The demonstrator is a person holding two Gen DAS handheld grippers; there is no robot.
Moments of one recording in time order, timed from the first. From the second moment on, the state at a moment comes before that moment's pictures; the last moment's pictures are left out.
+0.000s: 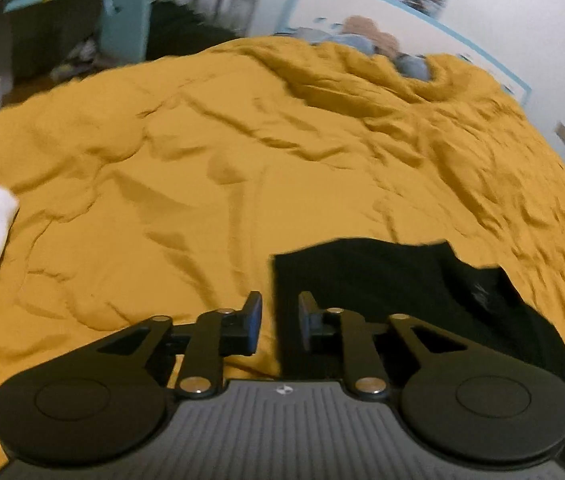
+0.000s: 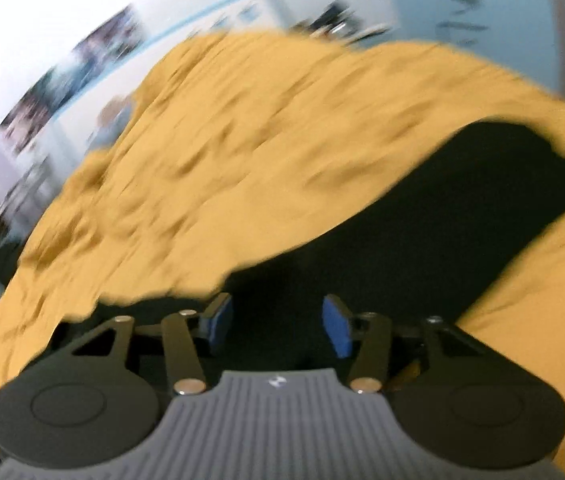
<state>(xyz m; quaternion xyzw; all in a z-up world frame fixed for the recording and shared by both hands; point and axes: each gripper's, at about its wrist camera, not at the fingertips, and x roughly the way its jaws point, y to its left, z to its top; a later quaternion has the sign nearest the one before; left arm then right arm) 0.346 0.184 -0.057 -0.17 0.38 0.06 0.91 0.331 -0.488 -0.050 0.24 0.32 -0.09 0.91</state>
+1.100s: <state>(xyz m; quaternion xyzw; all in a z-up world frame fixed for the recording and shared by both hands) 0.301 0.100 -0.062 -0.13 0.41 0.06 0.90 0.335 -0.558 0.034 0.31 0.20 -0.06 0.93</state>
